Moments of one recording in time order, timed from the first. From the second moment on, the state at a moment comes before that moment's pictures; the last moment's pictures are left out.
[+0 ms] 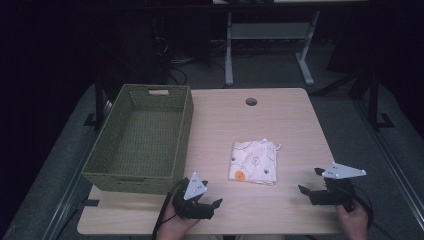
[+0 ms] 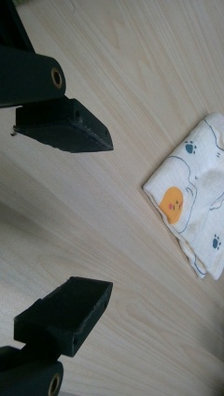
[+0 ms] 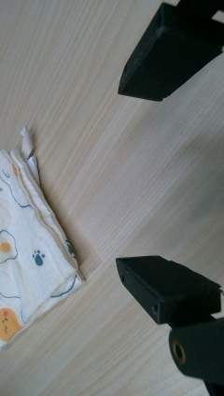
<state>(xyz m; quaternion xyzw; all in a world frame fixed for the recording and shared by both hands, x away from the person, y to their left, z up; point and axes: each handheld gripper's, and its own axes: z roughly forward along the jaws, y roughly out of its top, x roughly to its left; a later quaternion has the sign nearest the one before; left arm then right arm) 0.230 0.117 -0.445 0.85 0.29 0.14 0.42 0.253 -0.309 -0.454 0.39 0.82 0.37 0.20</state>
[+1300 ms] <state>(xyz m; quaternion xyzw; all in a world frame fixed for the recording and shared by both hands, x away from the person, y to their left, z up) 0.295 0.043 -0.425 0.89 0.27 0.13 0.35 0.250 -0.304 -0.452 0.38 0.82 0.38 0.20</state>
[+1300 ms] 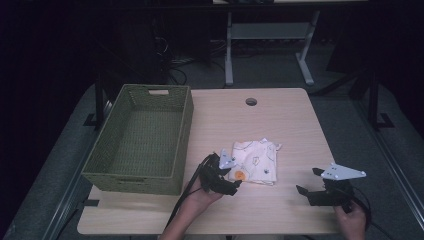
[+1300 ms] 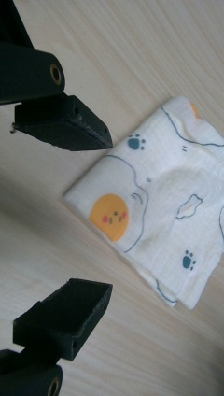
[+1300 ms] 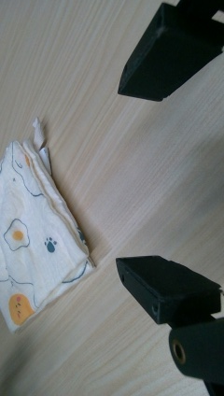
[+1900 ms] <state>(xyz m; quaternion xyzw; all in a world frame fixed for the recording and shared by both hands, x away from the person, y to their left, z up) 0.344 -0.005 -0.423 0.90 0.27 0.12 0.31 0.251 -0.305 -0.452 0.38 0.82 0.39 0.20</state>
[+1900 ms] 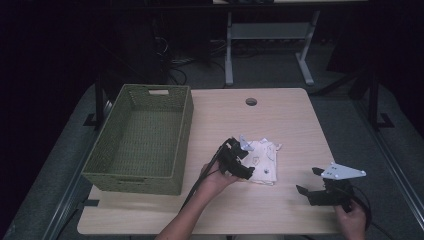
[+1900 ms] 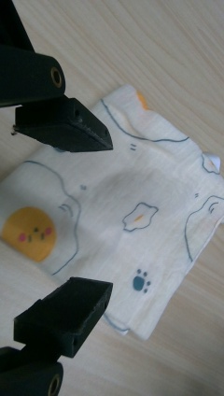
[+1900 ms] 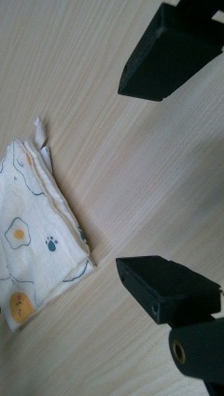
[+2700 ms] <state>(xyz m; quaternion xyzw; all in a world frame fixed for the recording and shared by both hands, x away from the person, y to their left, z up) 0.374 -0.039 -0.456 0.91 0.30 0.10 0.28 0.248 -0.305 -0.449 0.37 0.82 0.39 0.20</state>
